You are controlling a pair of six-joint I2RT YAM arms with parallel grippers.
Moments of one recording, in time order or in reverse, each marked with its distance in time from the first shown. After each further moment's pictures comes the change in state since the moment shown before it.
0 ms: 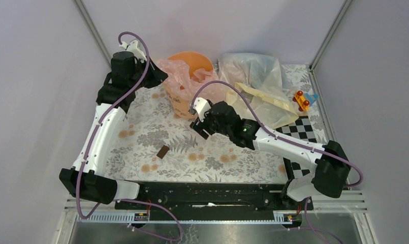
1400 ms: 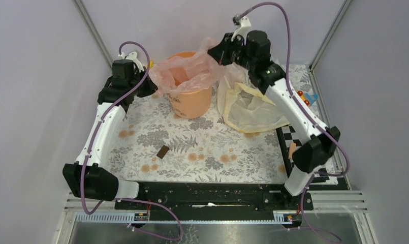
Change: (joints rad) left arm 0.084 0.028 -0.101 -0.072 -0.078 0.125; right arm -0.426 0.222 0.652 0.001 -0.339 0.579
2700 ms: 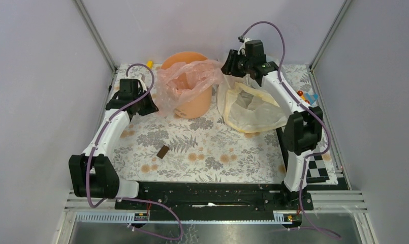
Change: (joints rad) left arm 0.061 0.013 -0.284 0.049 0.065 0.021; right arm -0.188 0.327 0.094 -0.268 0.008 0.090
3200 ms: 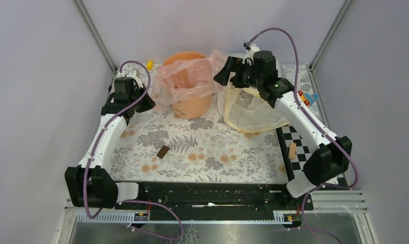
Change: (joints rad) left arm 0.003 -0.098 -0.010 0.061 -0.051 -0.004; right arm 0.066 -0.420 -0.344 0.105 -0.040 0.053
